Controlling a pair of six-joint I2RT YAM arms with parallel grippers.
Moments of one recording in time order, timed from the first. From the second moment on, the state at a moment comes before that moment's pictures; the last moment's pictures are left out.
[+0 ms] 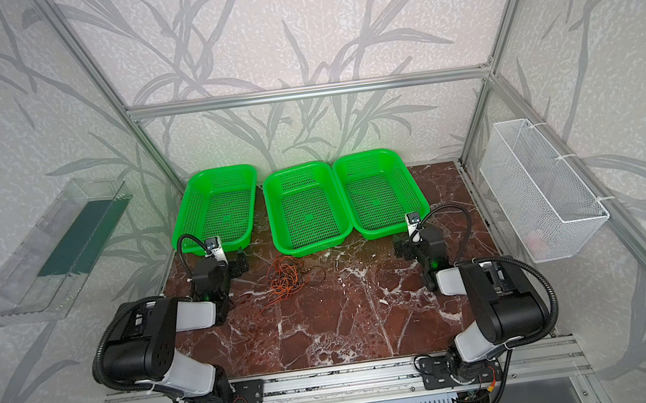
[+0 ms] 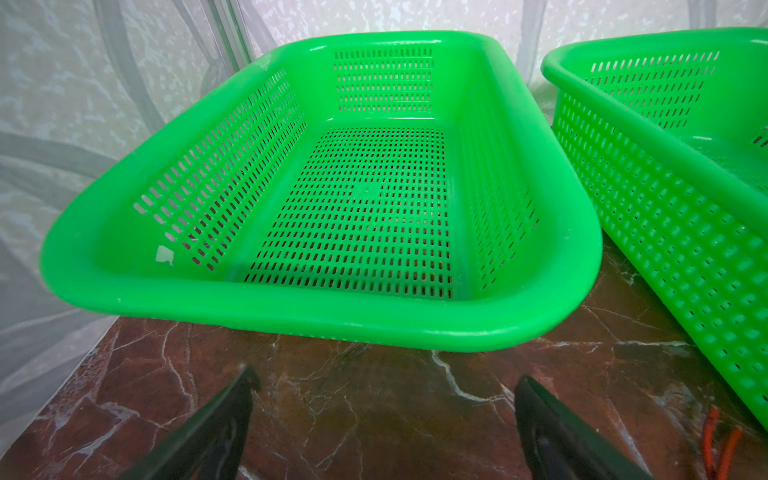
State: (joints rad) left arm 0.02 1.56 0.35 0.87 -0.17 0.00; right arm 0.10 1.54 0.39 0.73 -0.01 -0.08
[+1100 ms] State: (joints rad) left arm 0.02 1.06 0.44 0.34 -0.05 -0.12; right arm 0.15 1.18 0.45 0.46 -0.09 -0.10
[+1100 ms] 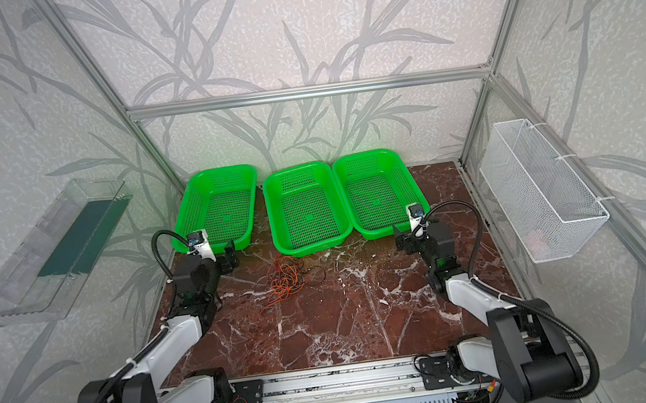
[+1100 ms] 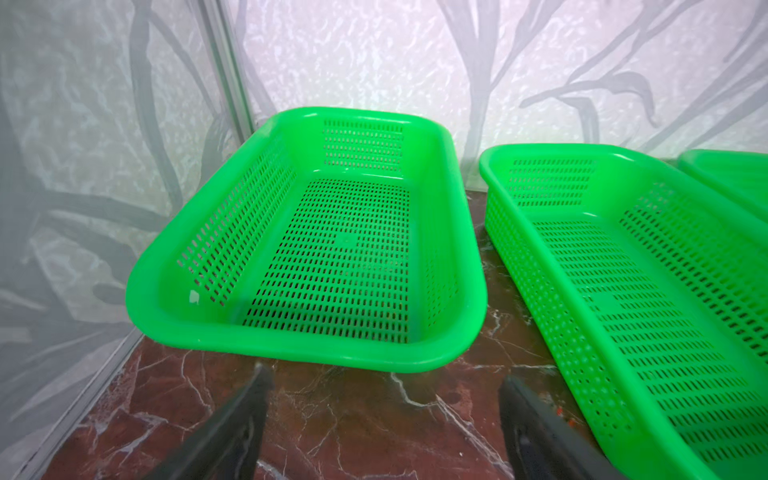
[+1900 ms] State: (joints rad) left arm -0.33 1.16 0.52 -0.24 0.07 -0.34; right arm 0.69 1.33 0.73 0.04 -0.30 -0.31
